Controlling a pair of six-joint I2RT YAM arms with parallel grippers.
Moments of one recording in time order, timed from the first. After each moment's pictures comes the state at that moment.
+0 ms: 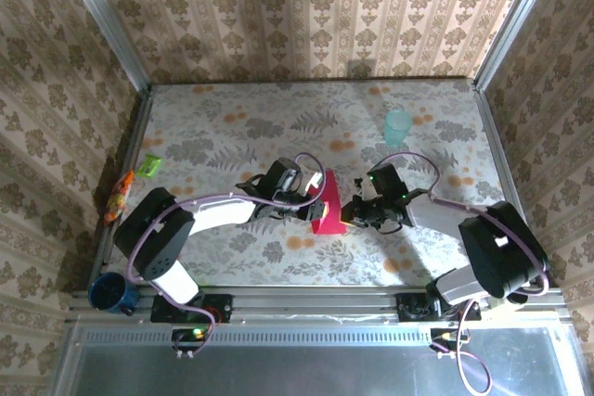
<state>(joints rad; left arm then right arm) -0.83 1.63 0.82 0.00 0.51 -0.48 0.43 1.47 0.59 -0.13 -0.56 0.69</state>
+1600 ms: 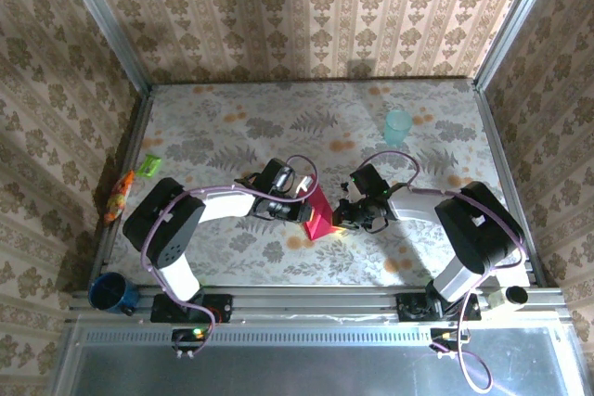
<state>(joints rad) -0.74 1.71 0.82 -0.11 0.52 -0.43 0.52 1.63 0.69 -0.18 -0.48 0.65</state>
